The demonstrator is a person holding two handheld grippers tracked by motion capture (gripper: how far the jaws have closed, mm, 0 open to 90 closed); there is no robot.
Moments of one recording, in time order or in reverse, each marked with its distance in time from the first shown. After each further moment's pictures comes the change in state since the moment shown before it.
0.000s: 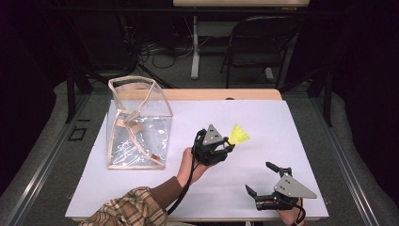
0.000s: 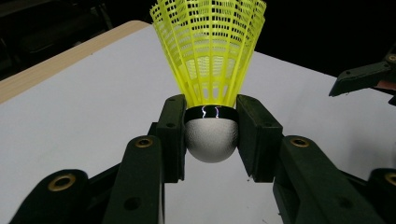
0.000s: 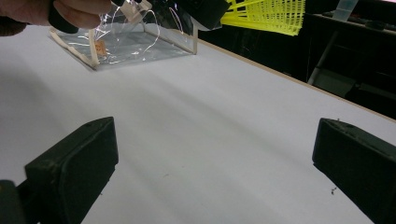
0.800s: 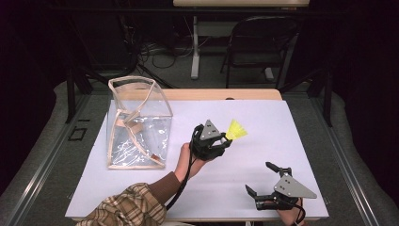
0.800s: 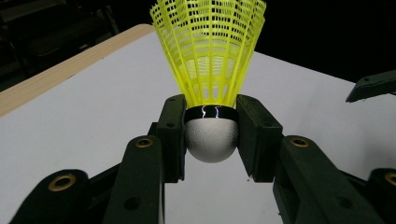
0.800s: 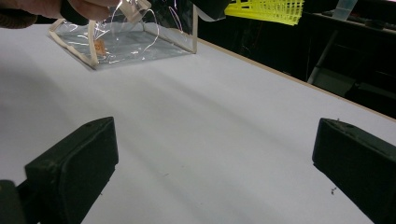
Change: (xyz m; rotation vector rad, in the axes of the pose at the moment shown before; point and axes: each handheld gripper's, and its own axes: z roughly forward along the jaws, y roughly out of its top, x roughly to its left) left arm 0.014 0.005 -0.001 -0.006 0.013 0.002; right arm 0.000 0.000 0.000 0.002 -0.001 0.001
